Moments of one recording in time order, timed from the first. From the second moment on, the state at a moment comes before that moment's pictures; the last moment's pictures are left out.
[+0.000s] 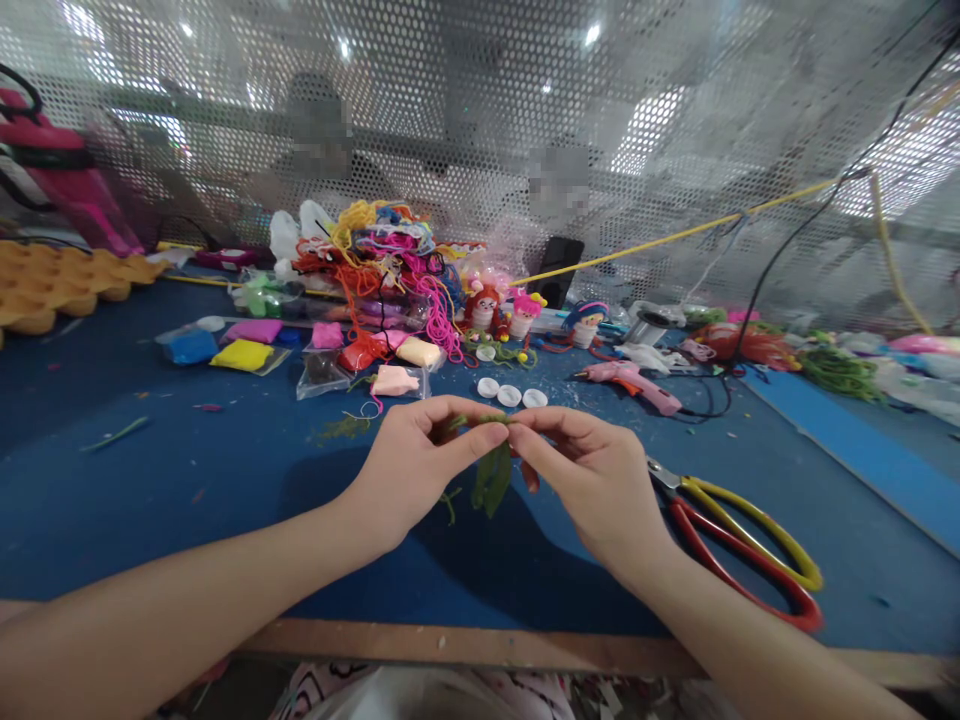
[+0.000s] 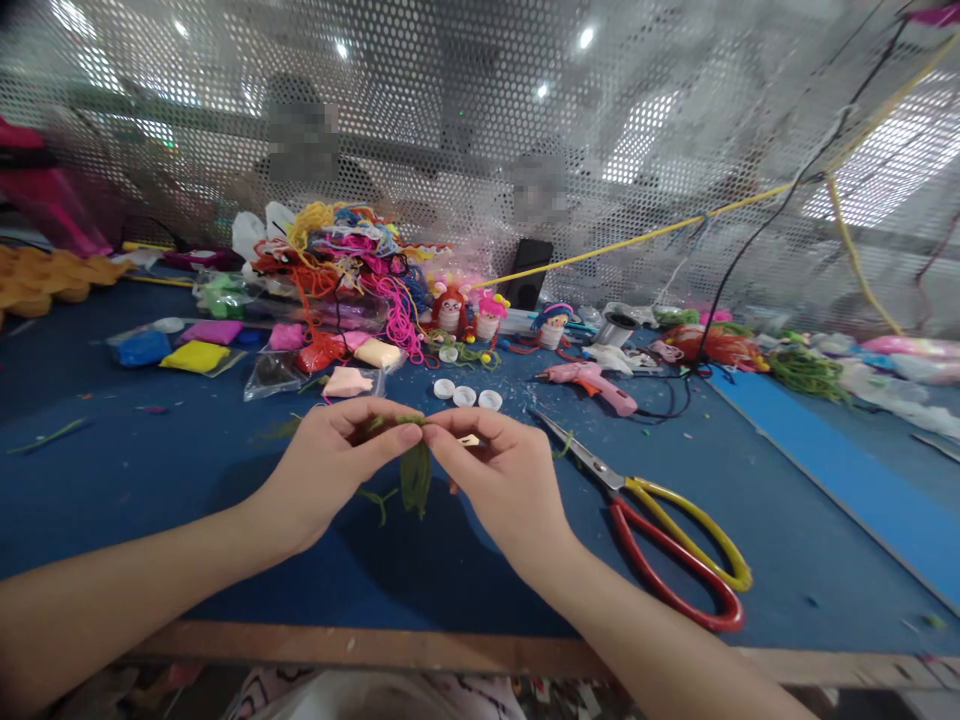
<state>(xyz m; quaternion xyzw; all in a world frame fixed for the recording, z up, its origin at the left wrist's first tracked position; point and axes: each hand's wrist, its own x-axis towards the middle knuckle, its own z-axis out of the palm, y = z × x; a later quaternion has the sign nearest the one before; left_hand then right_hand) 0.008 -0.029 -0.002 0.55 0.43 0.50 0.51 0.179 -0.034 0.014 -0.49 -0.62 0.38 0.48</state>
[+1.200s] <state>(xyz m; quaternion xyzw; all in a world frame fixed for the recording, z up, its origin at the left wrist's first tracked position) -0.011 -0.014 0.005 0.58 0.32 0.35 0.66 0.190 -0.023 0.023 -0.33 -0.71 0.48 0.39</state>
